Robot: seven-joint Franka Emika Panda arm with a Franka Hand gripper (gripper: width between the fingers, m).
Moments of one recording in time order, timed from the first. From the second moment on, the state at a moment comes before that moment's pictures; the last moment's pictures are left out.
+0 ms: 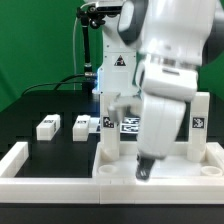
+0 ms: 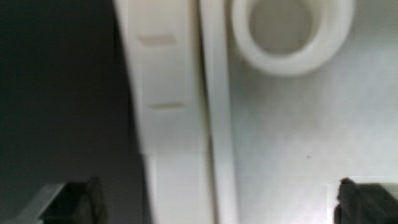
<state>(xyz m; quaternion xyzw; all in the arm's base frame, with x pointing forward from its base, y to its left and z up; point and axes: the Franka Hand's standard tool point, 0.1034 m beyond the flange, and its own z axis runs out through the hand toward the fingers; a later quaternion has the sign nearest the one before) 0.660 -0.003 0.056 0.74 0.66 -0.04 0.12</state>
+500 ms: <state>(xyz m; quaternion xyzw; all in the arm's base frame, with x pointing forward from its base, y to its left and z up) 0.666 -0.029 0.112 0.80 0.58 -0.04 0.12</state>
